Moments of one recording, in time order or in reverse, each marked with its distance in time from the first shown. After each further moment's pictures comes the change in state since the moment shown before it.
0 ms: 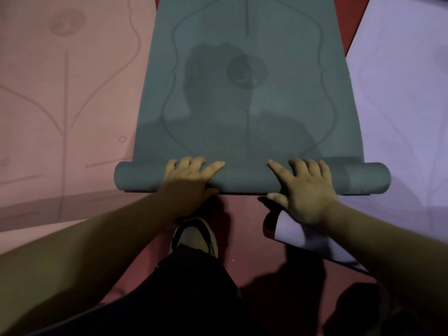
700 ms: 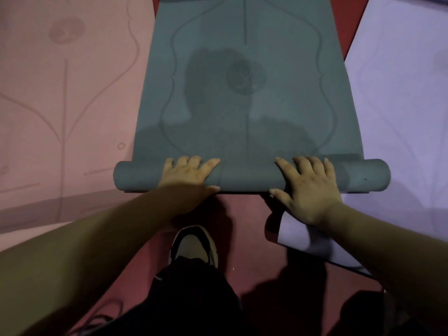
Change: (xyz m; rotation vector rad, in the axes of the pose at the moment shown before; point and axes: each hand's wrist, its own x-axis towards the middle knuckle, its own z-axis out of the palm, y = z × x) left_hand 0.021 -0.005 -0.012 -0.019 -0.180 -0.075; right_hand 0.012 0.009 0.001 0.021 0.059 0.060
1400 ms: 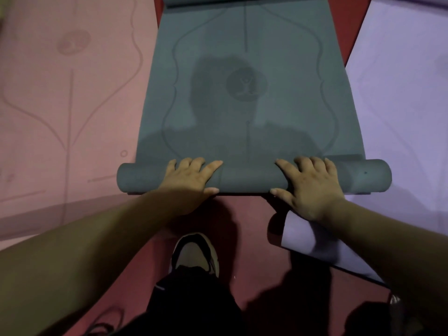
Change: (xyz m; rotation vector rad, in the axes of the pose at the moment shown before) left_hand 0.015 -0.008 -0.007 -0.061 -0.085 0.031; right_hand 0.019 0.010 -0.005 -0.025 -0.020 -0.016
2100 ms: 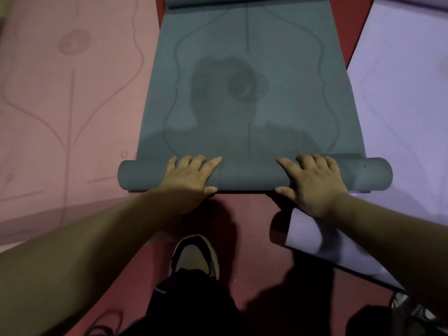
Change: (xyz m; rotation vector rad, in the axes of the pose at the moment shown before) left_hand 0.004 -0.002 -0.004 -0.033 0.005 -0.005; right_hand 0.012 0.010 -0.002 -0.037 -0.004 -0.040
